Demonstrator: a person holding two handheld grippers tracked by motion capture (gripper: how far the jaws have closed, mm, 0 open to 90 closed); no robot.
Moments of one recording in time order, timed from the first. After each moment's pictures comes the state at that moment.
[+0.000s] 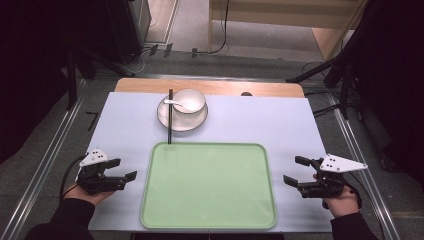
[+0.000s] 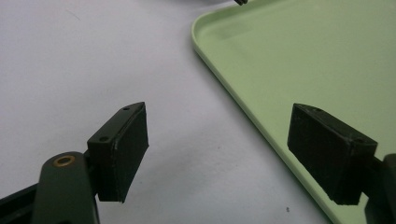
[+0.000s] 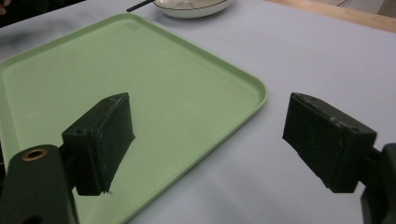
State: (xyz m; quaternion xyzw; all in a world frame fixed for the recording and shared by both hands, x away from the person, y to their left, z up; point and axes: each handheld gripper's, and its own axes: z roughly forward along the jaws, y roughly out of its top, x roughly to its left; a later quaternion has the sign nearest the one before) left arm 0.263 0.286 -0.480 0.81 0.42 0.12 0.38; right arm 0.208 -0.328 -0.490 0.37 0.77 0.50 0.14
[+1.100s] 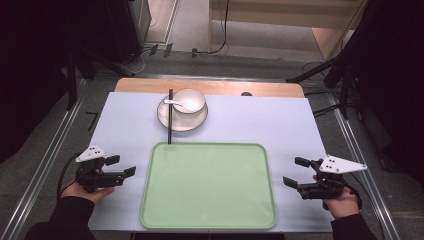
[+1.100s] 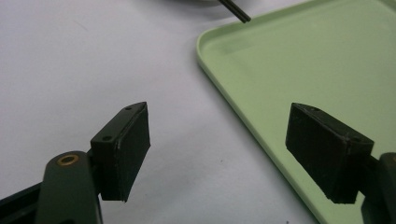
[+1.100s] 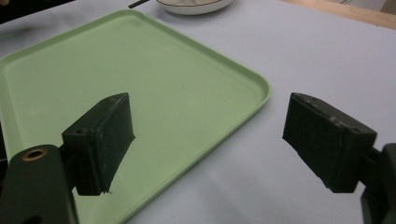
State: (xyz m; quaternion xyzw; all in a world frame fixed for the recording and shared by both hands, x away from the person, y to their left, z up) left arm 0.270 0.290 -0.474 0.80 0.44 0.11 0.39; right arm 0.206 -0.327 -0.490 0.36 0.78 0.49 0.14
